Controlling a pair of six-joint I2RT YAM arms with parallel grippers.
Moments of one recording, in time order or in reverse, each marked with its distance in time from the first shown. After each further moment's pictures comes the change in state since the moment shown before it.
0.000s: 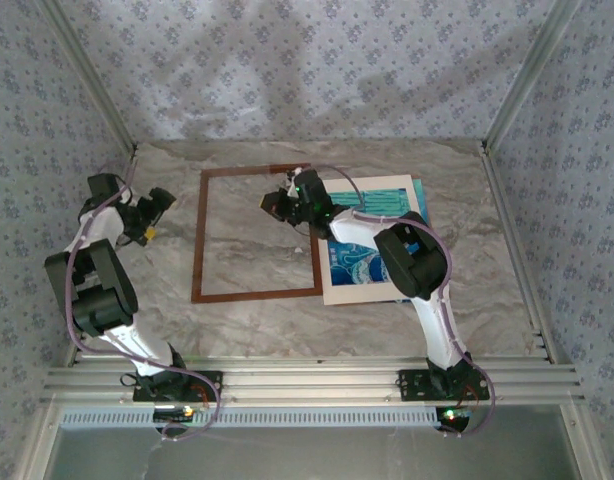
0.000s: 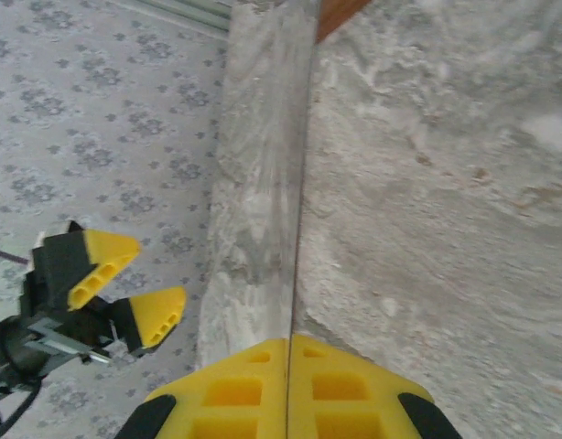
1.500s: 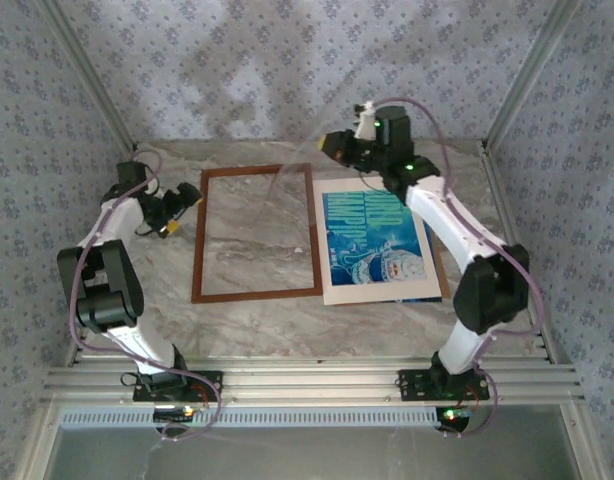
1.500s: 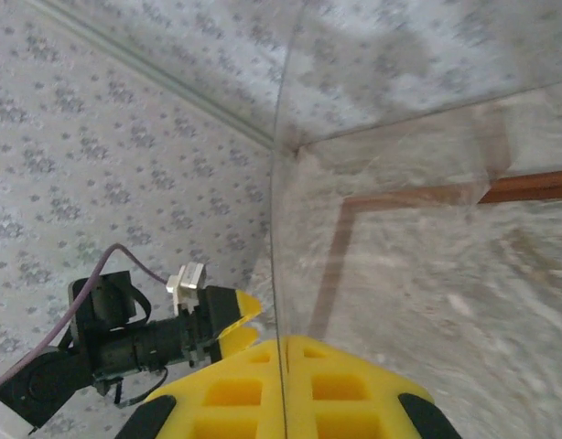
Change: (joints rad) left arm -0.132 -0.003 0.054 -0.080 -0.016 0.010; right arm -0.244 -0.431 0.143 -0.477 -0.121 -0.306
